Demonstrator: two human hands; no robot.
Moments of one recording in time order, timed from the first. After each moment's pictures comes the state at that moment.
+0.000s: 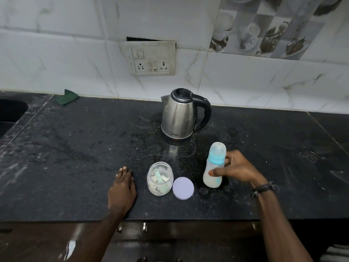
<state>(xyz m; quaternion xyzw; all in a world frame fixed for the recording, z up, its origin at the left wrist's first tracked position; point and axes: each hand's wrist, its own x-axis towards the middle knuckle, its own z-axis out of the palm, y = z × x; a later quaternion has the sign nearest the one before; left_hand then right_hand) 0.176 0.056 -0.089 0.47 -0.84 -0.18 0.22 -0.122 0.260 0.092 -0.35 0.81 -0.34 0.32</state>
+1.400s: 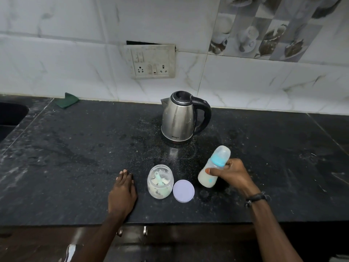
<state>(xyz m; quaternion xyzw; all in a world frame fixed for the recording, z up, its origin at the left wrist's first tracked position) 0.178 0.053 -0.093 0.46 -0.84 -0.18 0.22 -0.108 0.261 0.067 -0.24 0.83 -0.42 0.27</state>
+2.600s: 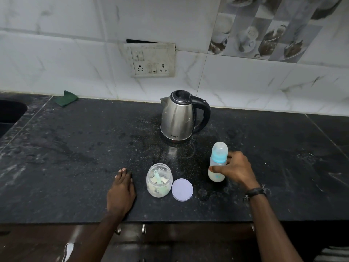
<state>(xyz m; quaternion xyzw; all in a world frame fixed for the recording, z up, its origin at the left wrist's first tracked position) 0.177 0.055 -0.093 0.46 -0.84 -0.18 0.22 -0.114 0.258 0.088 -0.27 0.87 -0.35 0.21</state>
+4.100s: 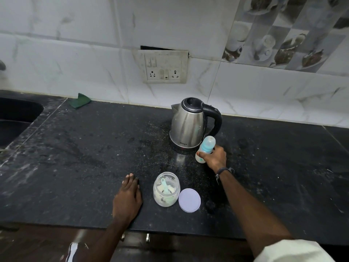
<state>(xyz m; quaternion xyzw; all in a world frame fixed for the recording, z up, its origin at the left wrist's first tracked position) 0.177 0.055 -0.092 0.46 -0.84 -0.18 0.23 -0.146 0.134 0.008 -0.22 0.87 -0.40 0.16</state>
